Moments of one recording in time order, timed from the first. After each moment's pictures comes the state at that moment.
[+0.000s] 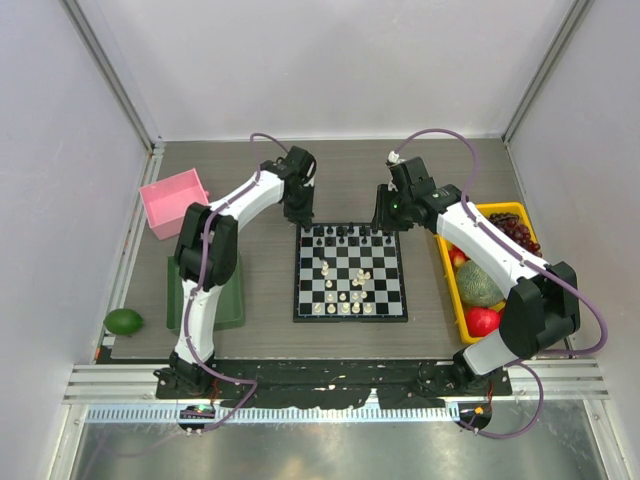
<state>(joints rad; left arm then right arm) -0.48 2.17 1.79 -0.78 0.10 -0.36 0.44 1.51 1.26 -0.63 -0.05 0.43</state>
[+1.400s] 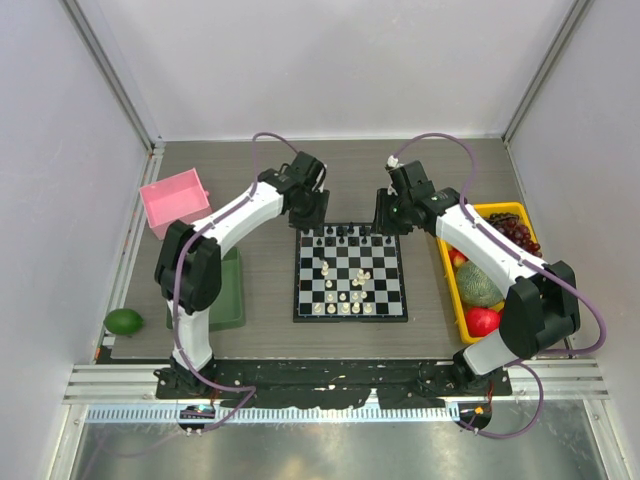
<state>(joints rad) -0.57 1.93 1.63 -0.76 0.05 -0.37 0.44 1.51 1.23 -0.62 -0.06 0.43</state>
